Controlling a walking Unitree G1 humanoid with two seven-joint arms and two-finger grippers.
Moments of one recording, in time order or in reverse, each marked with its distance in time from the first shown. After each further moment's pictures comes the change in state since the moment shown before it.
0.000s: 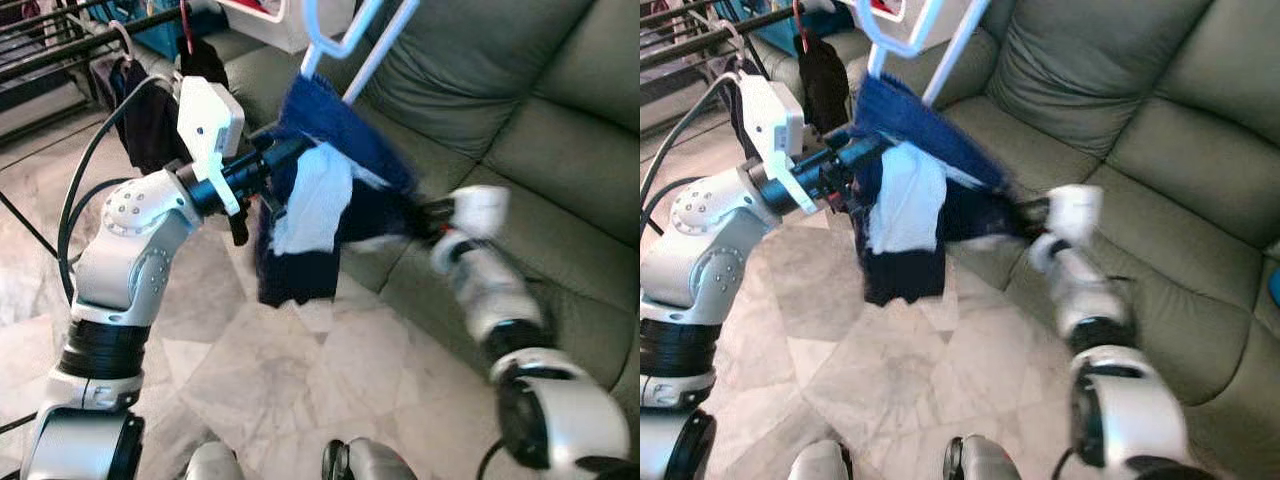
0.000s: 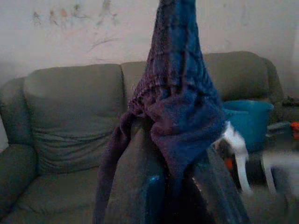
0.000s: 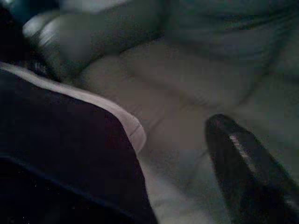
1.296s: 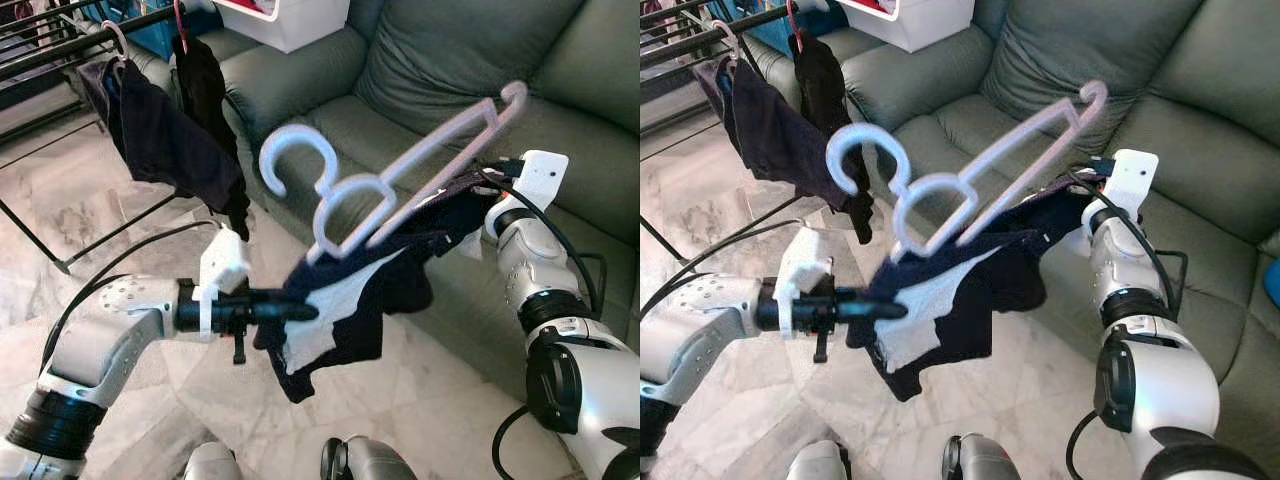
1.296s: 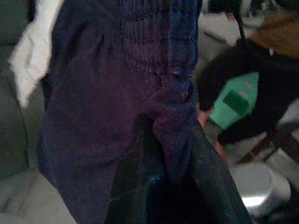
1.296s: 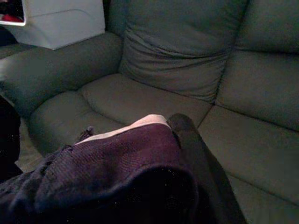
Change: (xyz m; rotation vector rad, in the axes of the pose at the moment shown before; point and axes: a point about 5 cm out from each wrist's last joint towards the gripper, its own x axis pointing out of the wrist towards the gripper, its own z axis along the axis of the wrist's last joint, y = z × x) left arm -0.071 -0.061 -0.086 -0.365 0.427 -0.453; right arm 0.008 -0.027 0.048 -0.034 -0.124 -0.130
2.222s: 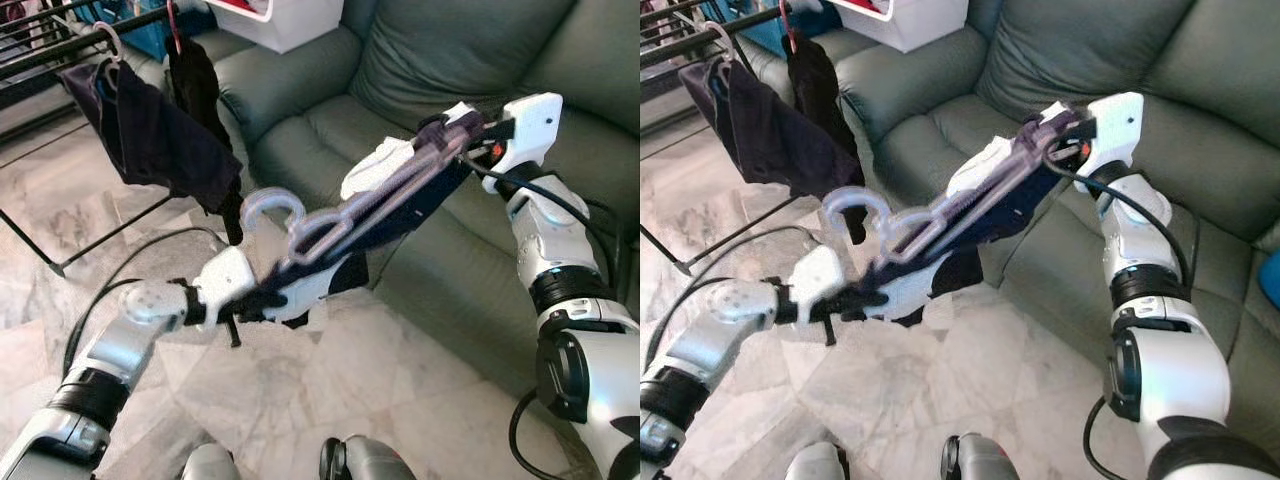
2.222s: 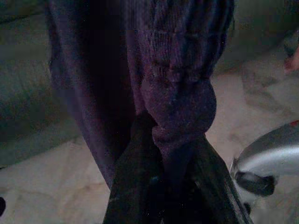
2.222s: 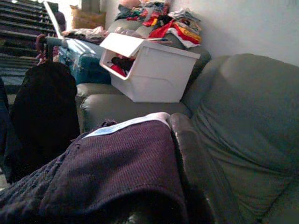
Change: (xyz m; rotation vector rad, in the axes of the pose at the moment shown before) left arm -0.004 0.049 -0.053 0.253 0.257 0.312; right arm 0.001 0.035 0.059 -0.272 -0.295 0.458
